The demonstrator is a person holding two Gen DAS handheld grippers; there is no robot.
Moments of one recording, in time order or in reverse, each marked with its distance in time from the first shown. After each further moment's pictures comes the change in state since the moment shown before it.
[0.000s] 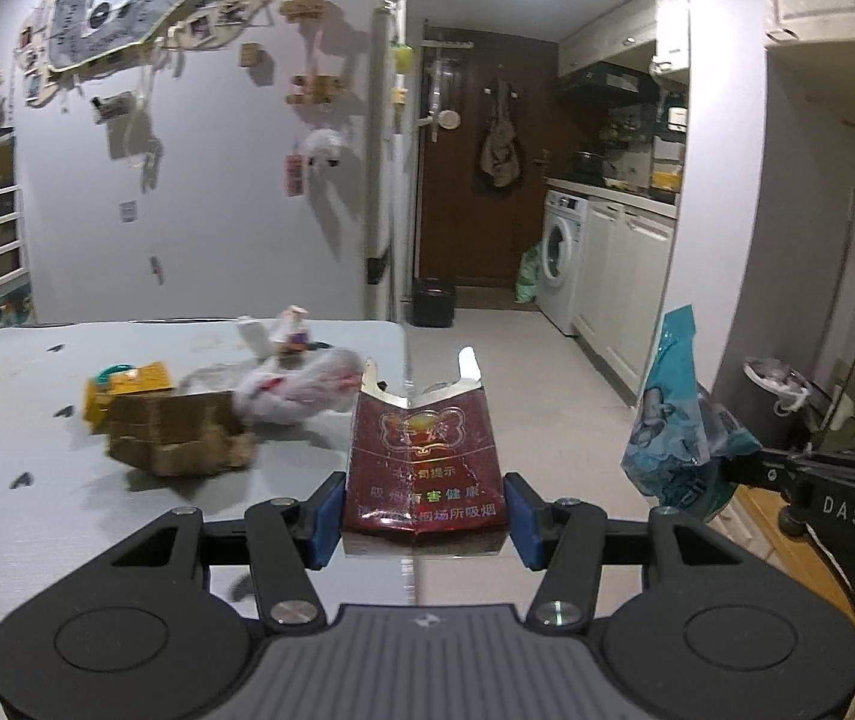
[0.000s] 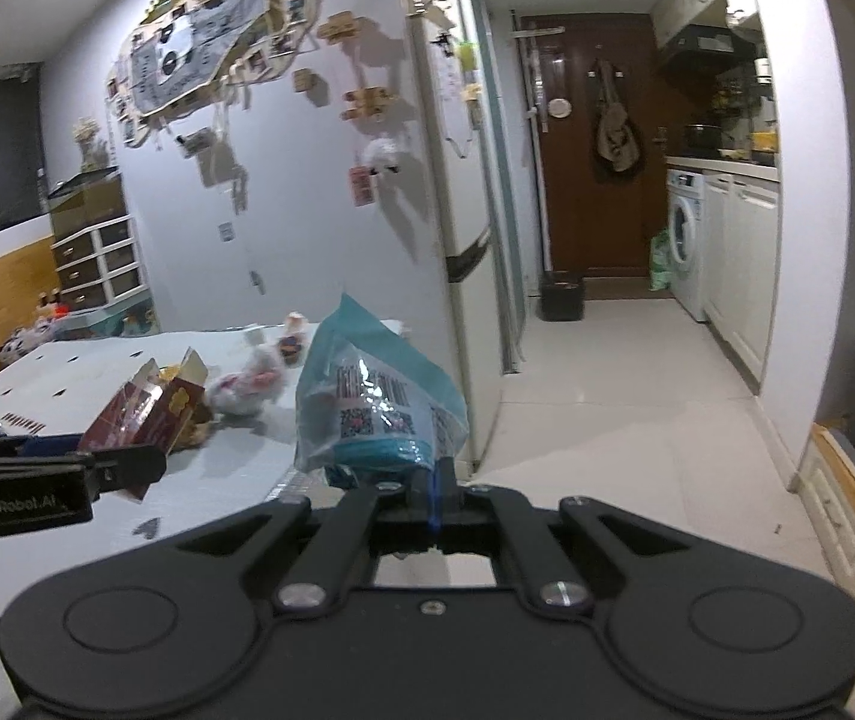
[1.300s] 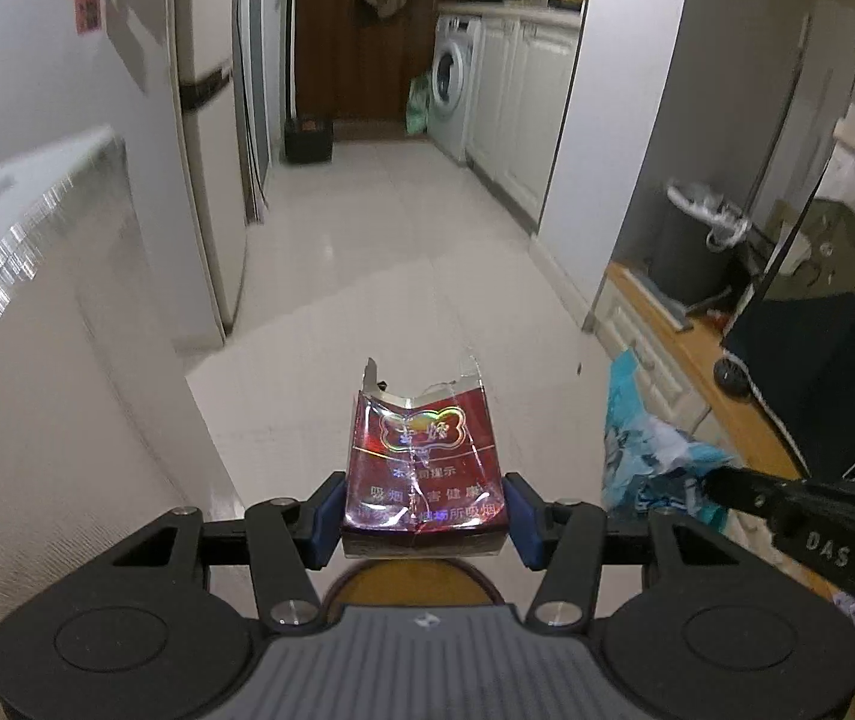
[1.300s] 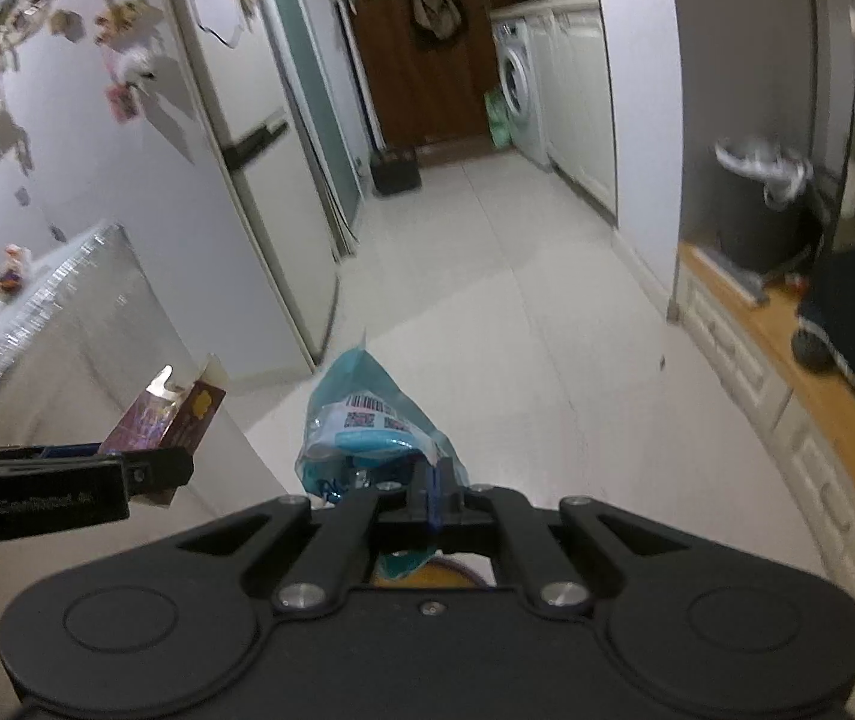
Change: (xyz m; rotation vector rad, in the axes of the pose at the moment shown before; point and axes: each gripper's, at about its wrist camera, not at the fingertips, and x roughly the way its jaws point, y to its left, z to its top) left arm 0.216 -0.149 -0.061 0.078 0.361 -0.183; right arm 0.089 -0.183 -0.090 0.240 0.246 -0.242
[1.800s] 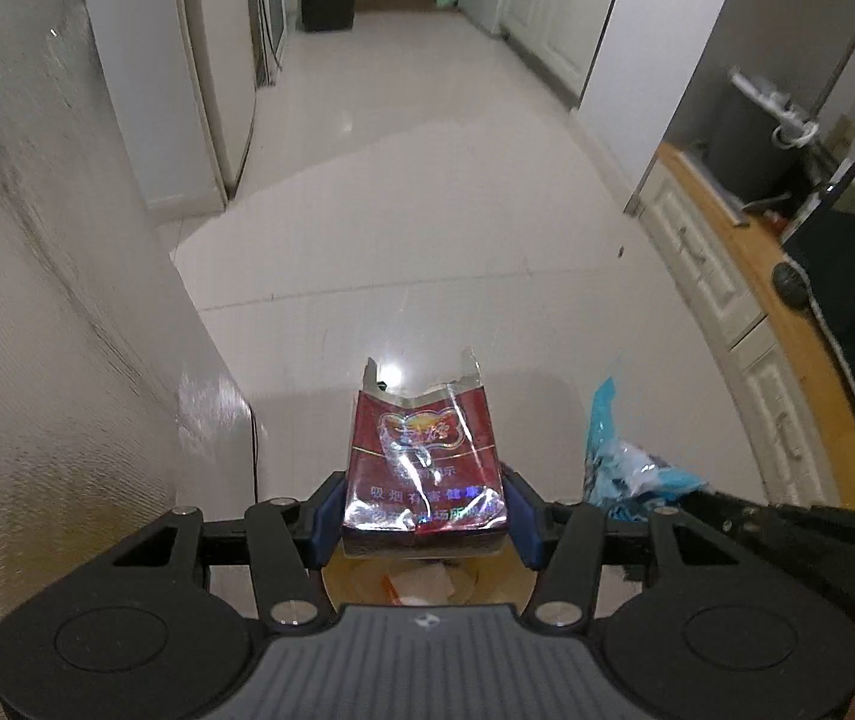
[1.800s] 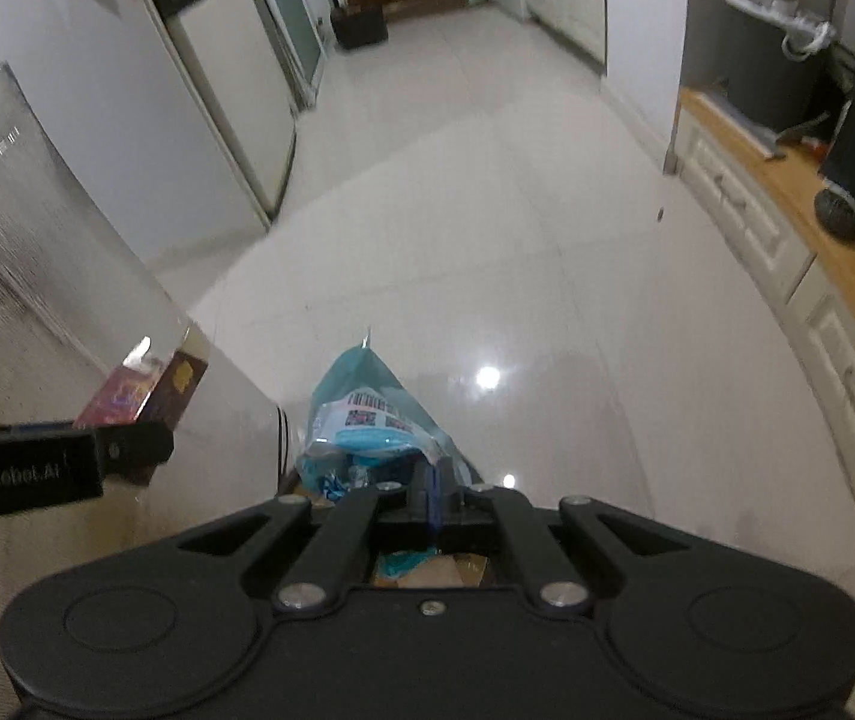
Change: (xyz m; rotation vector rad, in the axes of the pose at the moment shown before) left arm 0.120 0.026 -0.032 -0.043 0.254 0.035; right arm 0.128 -0.009 -0.054 0.023 0.296 -0.048
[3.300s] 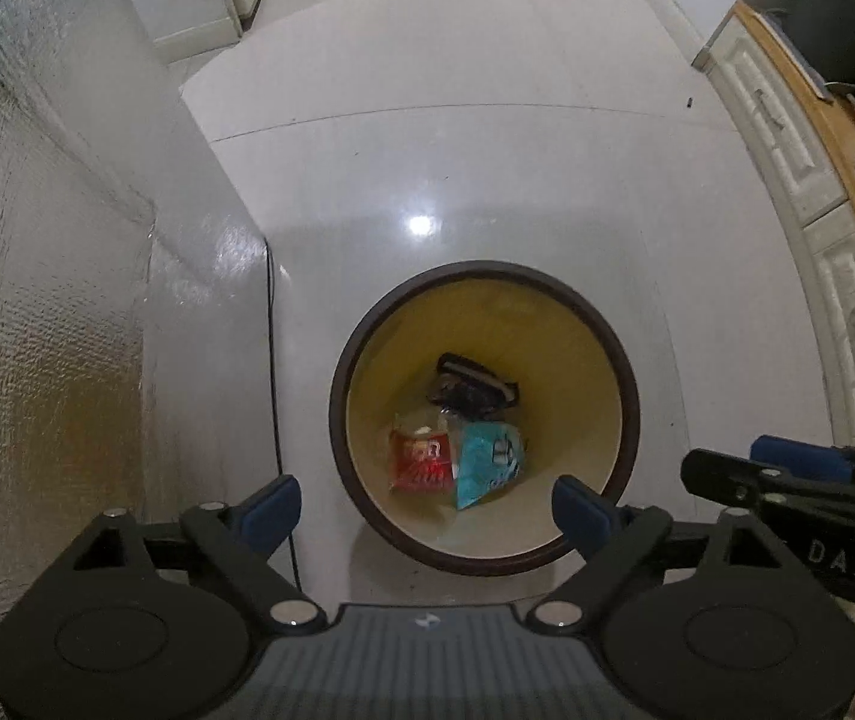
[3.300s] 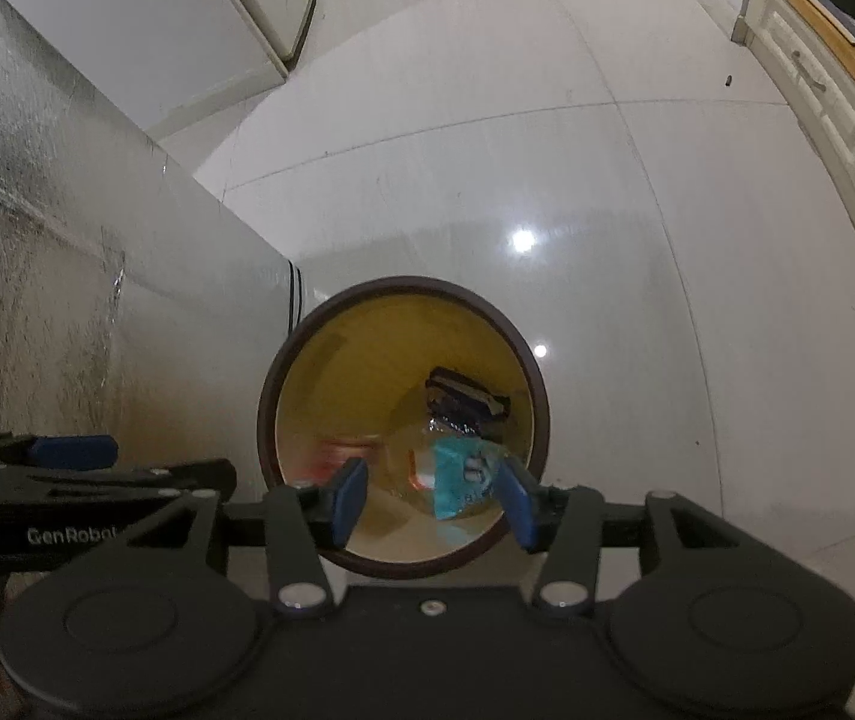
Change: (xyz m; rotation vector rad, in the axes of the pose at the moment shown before) left arm 0.105 0.029 -0.039 -0.031 0.312 0.060; right arm 0.089 0.002 -0.016 -0.033 0.294 0.069
